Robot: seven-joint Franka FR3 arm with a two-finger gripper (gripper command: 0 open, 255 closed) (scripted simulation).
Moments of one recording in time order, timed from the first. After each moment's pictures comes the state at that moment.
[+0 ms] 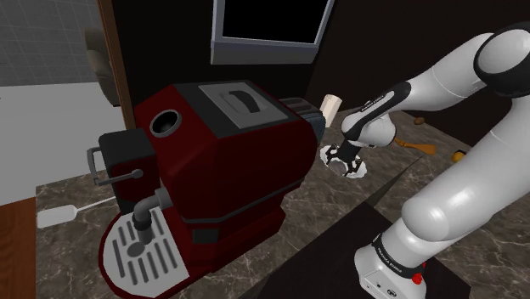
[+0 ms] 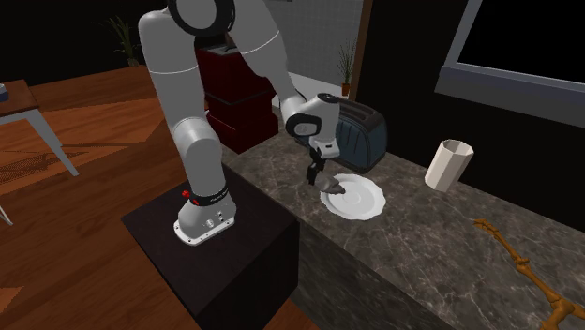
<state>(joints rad) -0.30 0.01 -0.27 -2.70 0.15 2.69 0.65</state>
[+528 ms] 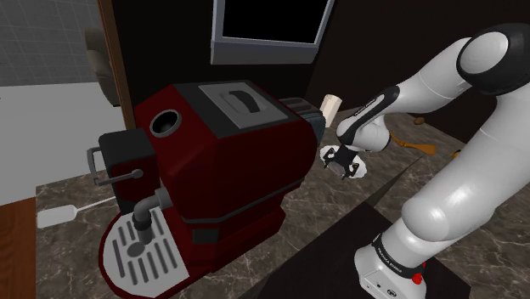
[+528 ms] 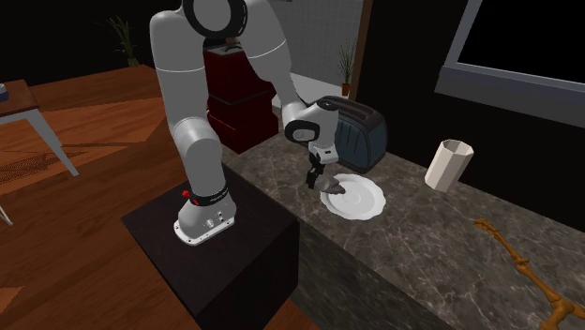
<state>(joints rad) -0.30 0.09 -0.25 -2.70 0.23 2.76 0.60</state>
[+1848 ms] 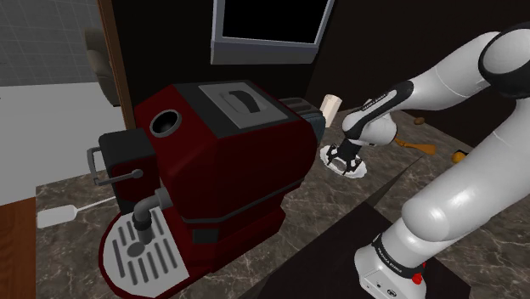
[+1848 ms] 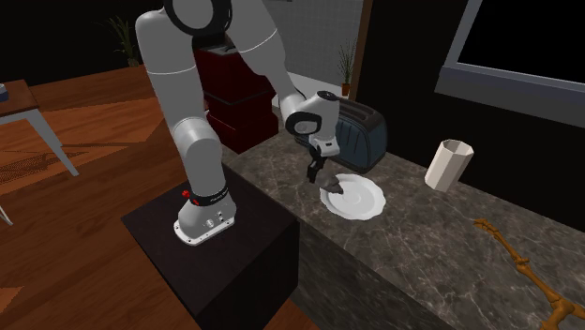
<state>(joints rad) -0.30 -0.01 -0.27 -2.70 0.14 2.67 0.67</state>
